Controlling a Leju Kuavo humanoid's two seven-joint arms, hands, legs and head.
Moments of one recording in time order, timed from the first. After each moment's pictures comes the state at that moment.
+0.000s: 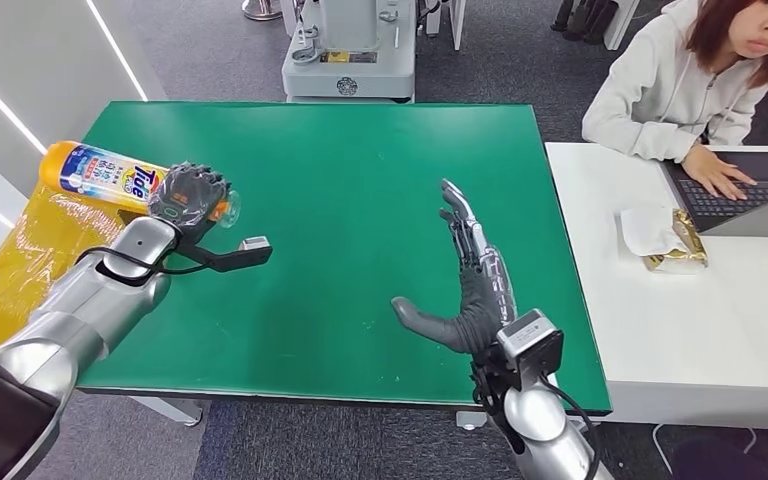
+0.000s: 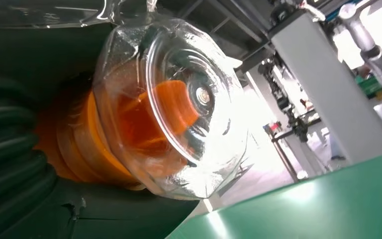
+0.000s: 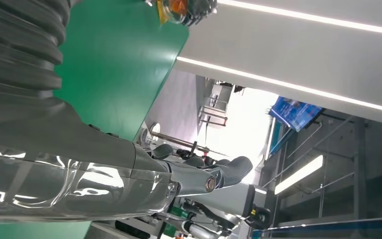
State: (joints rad) left arm -0.97 0.25 -0.91 -0.29 -1.08 0.45 -0.13; right arm -0.27 -0.01 0.55 -1.56 -0.01 -0.11 -0.50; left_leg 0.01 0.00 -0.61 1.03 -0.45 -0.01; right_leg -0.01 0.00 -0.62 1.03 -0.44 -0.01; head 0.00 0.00
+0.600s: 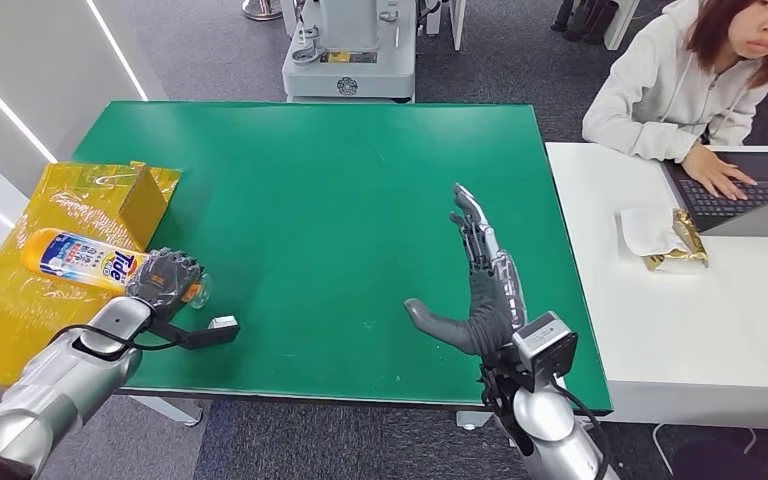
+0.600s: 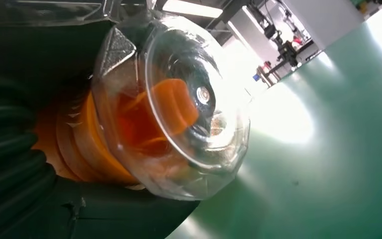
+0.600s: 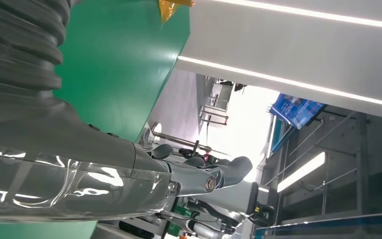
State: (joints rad) left arm -0.72 0.35 -0.82 -0.30 -1.16 0.45 -0.17; right arm -0.26 -0.03 0.53 -1.55 -0.04 -0.10 -0.53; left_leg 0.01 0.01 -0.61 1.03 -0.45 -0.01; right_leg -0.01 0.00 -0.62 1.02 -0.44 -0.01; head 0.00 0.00
